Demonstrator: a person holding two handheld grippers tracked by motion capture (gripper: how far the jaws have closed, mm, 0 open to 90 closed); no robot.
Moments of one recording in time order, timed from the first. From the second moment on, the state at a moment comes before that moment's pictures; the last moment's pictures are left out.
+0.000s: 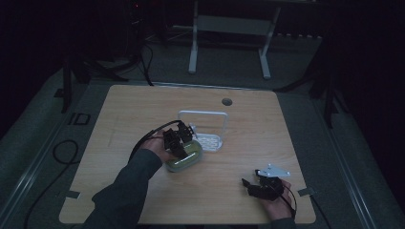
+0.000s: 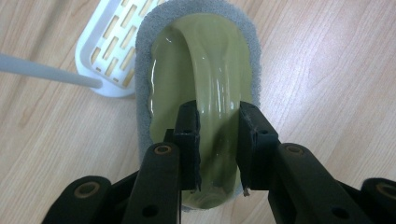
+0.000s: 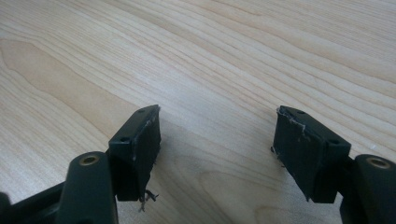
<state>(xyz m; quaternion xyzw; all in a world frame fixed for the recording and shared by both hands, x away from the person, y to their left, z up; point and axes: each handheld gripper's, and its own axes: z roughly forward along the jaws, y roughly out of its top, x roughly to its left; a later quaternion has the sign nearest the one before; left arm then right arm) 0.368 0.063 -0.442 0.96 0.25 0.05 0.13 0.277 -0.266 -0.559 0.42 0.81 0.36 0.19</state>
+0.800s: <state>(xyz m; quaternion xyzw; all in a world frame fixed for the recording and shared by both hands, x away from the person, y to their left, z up) 0.376 0.058 -0.436 0.97 0.20 0.06 0.15 0.277 -0.266 -0.559 0.42 0.81 0.36 0.19</state>
